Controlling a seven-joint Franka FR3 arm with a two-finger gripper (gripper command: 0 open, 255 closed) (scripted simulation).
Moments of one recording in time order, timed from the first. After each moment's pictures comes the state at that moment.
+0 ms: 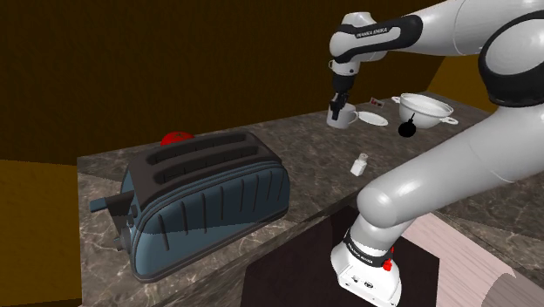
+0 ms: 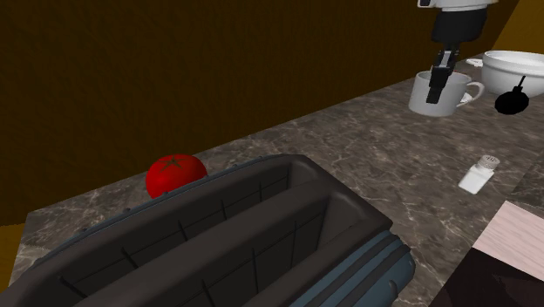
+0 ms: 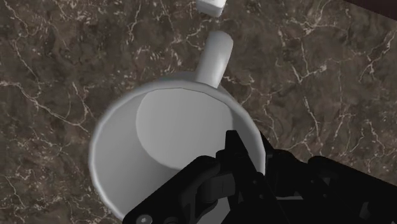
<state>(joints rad) -0.33 -0.44 -0.31 -2.30 -0.24 1.81 -0.56</state>
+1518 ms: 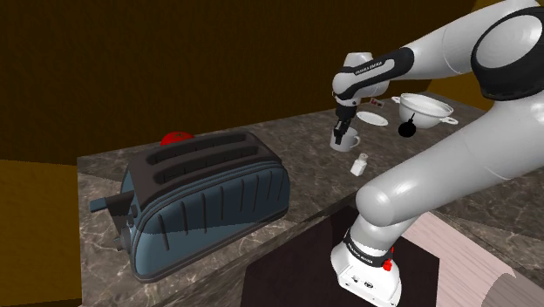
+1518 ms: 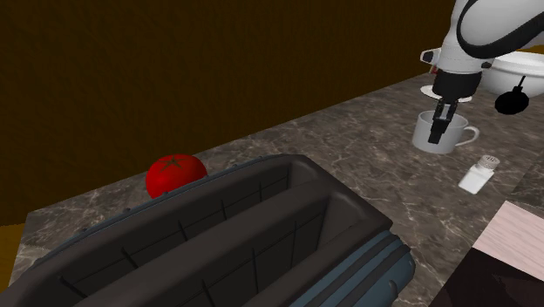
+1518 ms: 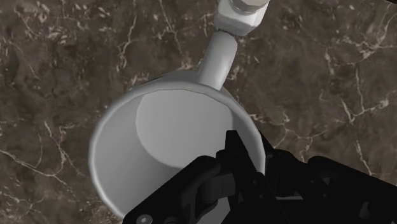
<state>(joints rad) -0.38 -0.41 -0.41 -2.54 -0.31 2.09 -0.61</state>
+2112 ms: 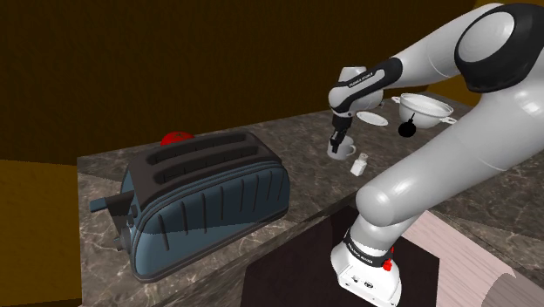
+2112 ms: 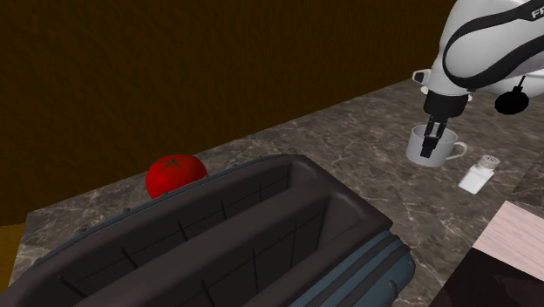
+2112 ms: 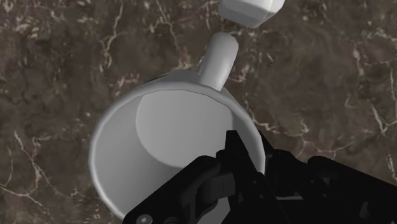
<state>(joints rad) -0.38 -0.33 -0.44 -2.60 -0.32 2.23 -0.60</state>
